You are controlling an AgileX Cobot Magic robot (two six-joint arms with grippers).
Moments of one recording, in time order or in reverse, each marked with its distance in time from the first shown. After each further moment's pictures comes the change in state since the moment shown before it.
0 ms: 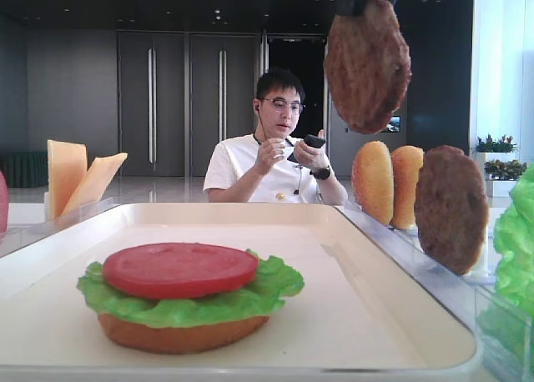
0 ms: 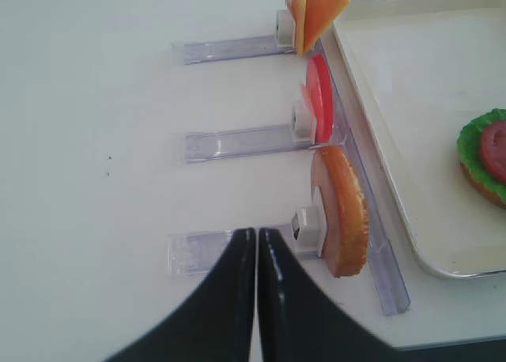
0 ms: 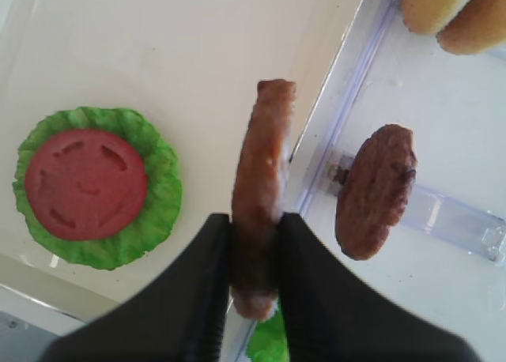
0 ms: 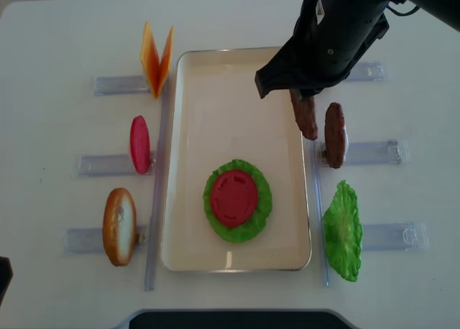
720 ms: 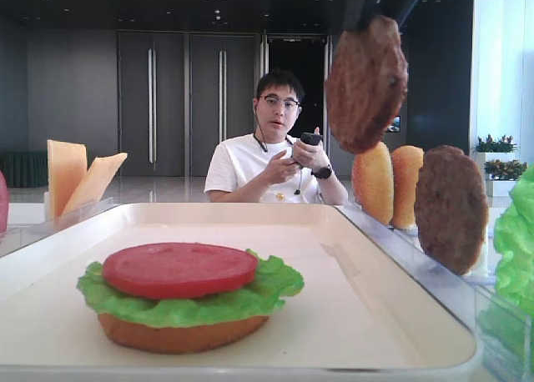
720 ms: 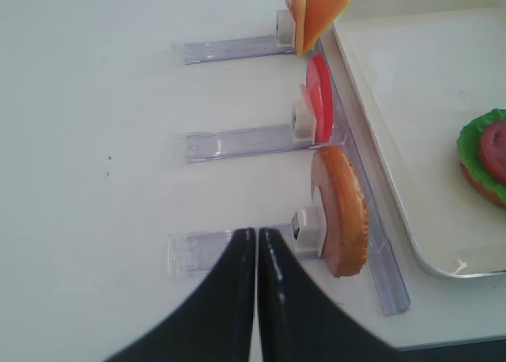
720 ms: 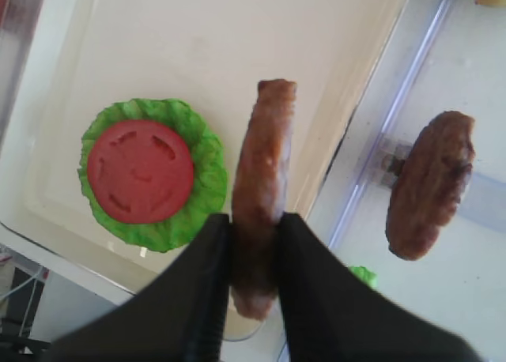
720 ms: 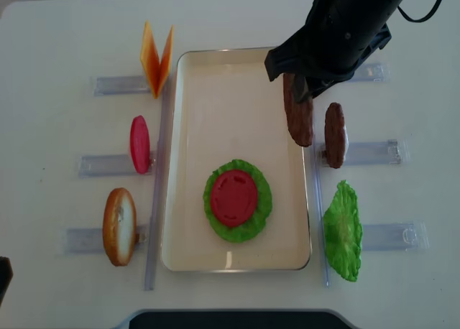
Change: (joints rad) left arm 0.000 0.000 0.000 0.000 0.000 0.000; right arm -0.153 -0.001 0.042 0.265 -0.033 -0.173
